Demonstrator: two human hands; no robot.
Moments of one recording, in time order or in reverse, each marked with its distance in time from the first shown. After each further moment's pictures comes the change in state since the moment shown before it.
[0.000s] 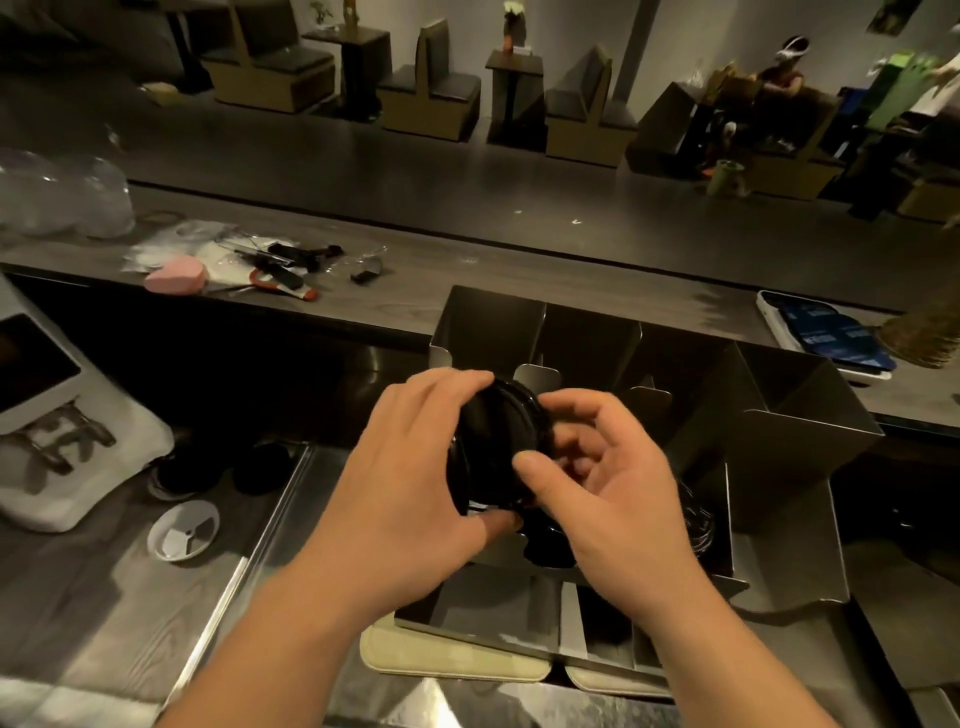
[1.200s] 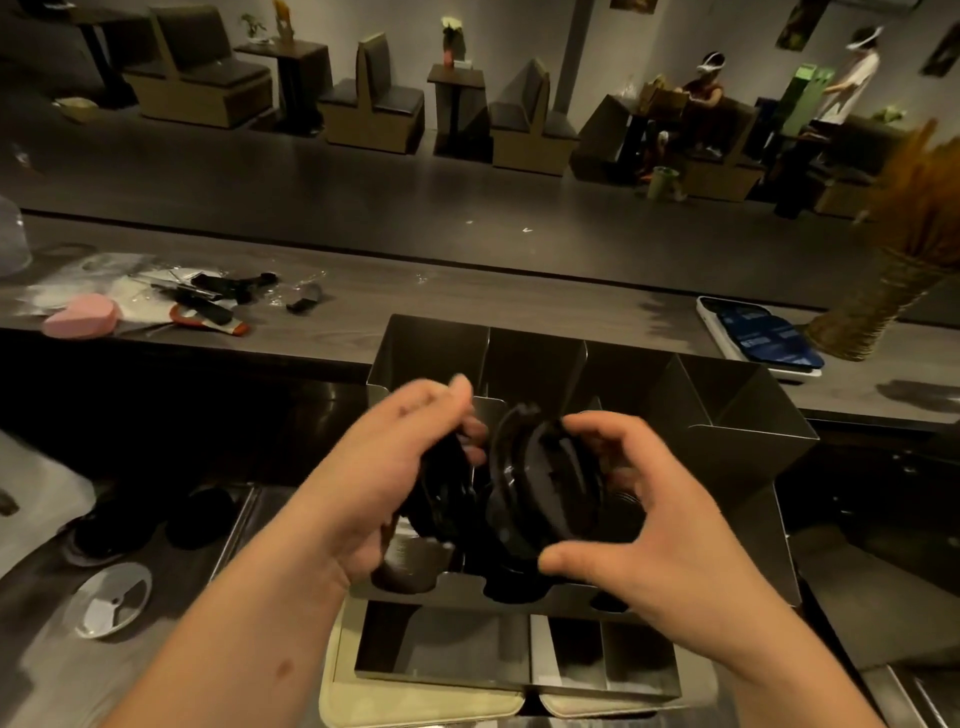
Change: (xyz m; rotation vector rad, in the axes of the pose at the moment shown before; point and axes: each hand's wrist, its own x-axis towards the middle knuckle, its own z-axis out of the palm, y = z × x) left_hand 0.060 0.022 0.001 -0.953 -0.220 -0.534; right_hand -0.001 -0.005 -0.066 -0.410 -0.088 0.067
